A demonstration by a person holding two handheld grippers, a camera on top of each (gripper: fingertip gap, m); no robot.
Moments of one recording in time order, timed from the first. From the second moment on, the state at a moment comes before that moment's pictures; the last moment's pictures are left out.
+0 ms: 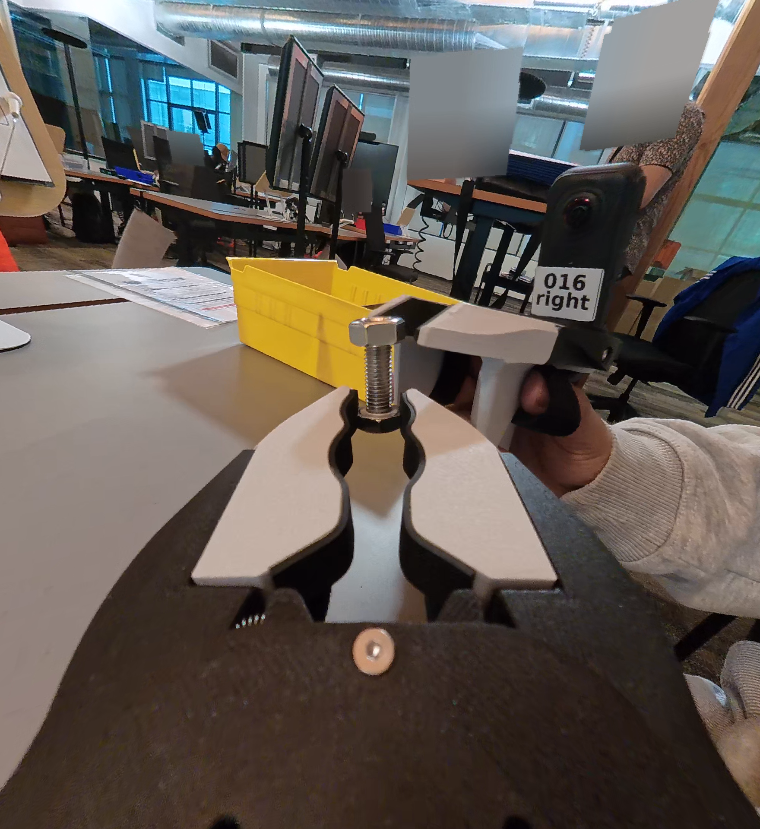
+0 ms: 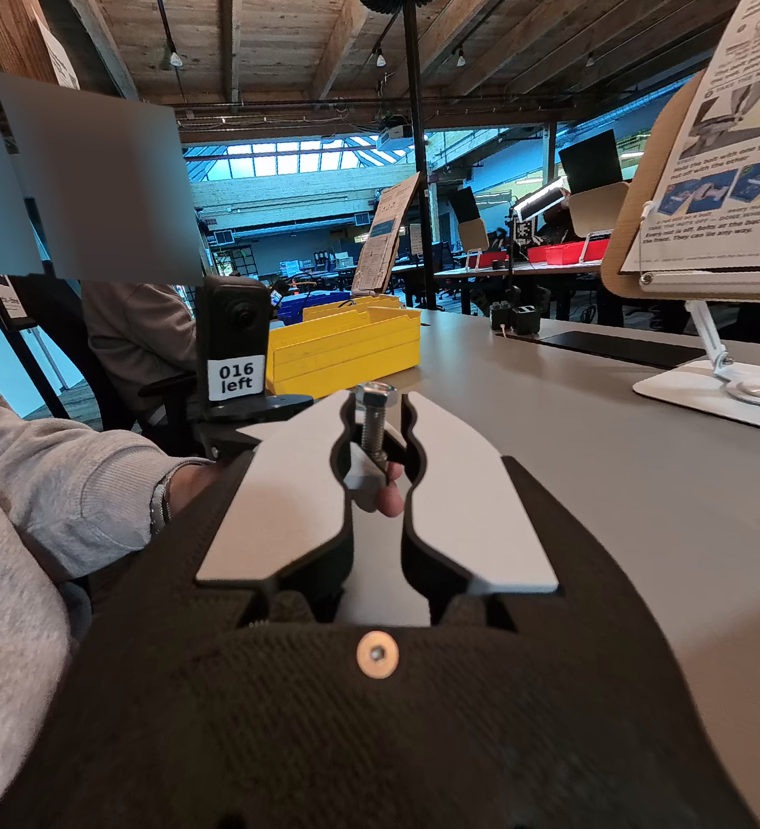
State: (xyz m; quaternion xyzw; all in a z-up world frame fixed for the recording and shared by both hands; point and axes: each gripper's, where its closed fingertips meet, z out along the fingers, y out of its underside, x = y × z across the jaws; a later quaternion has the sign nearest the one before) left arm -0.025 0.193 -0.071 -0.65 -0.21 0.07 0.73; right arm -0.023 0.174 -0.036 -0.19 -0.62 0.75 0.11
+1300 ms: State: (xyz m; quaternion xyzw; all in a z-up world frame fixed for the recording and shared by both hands) left arm -0.010 0.201 -0.068 -0.65 -0.18 0.02 0.74; right arm -0.014 0.169 -0.036 -0.18 -0.62 0.77 0.03
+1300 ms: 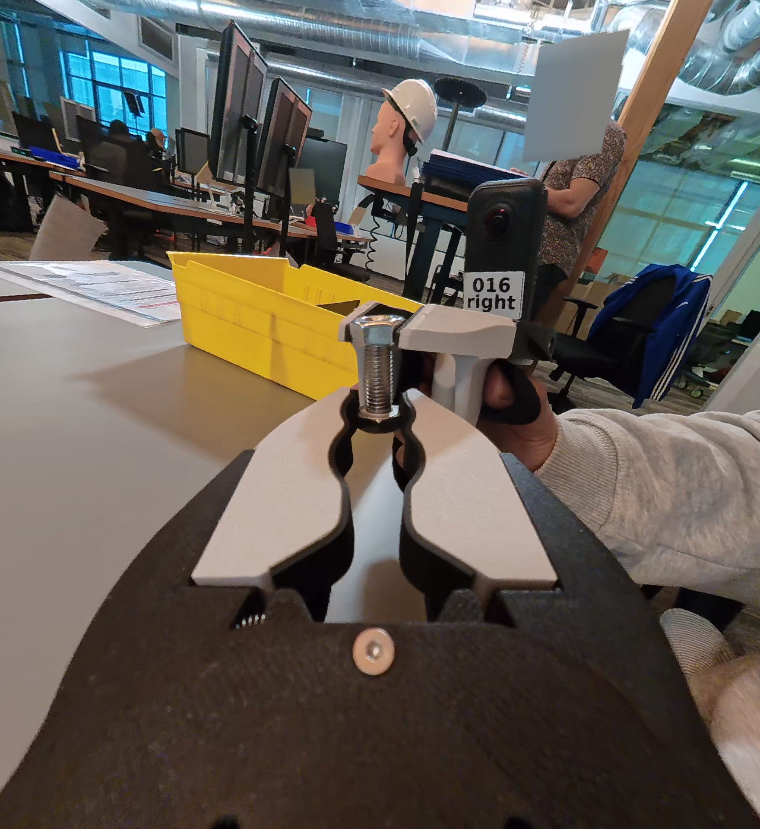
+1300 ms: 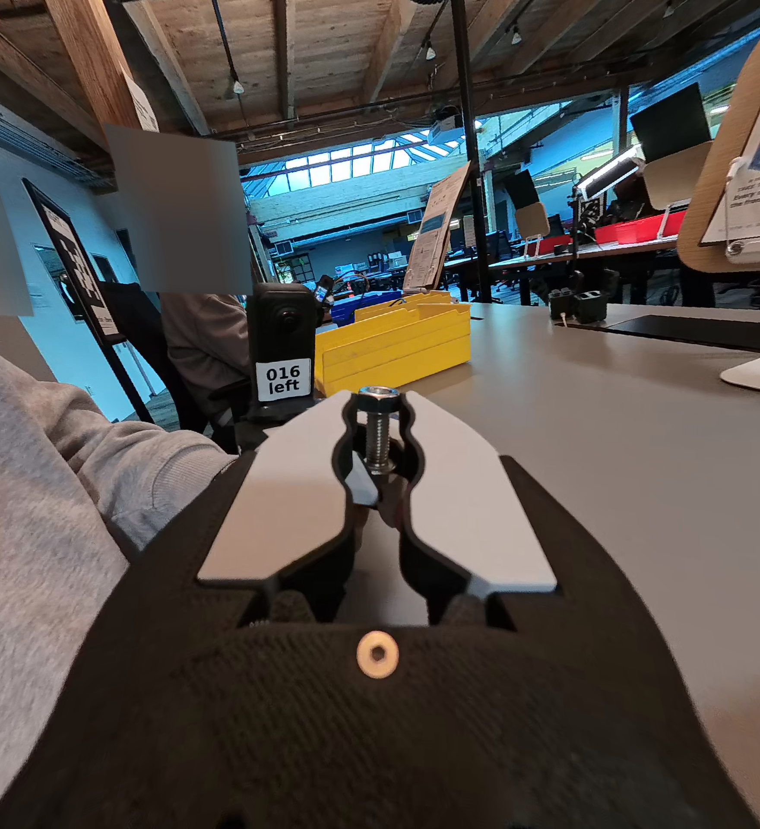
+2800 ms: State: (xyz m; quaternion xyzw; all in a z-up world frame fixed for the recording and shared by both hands) left arm -0.013 0.200 -0.072 -0.66 -0.18 0.05 0.72; right arm -0.019 0.168 -0.039 -0.17 -0.64 0.74 0.11
